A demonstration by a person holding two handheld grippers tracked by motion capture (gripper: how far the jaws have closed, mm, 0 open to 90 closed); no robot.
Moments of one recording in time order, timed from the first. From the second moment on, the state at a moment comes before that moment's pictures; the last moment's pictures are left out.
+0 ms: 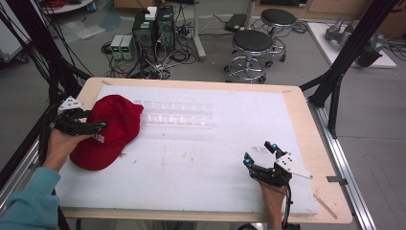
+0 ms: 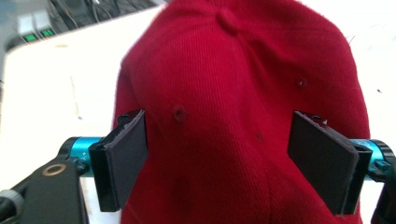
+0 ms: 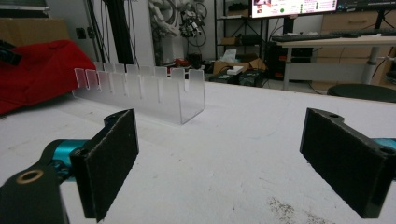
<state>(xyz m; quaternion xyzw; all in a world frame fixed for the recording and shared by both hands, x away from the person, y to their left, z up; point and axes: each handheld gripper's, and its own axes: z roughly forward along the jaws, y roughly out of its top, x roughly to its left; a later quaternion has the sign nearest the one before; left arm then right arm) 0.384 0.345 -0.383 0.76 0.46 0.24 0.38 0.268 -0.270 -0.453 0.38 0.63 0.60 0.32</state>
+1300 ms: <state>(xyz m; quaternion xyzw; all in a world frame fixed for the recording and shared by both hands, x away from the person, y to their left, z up) 0.387 0.340 -0.384 0.76 0.48 0.23 0.36 0.267 -0.270 -0.453 0.39 0.62 0.60 0.32</state>
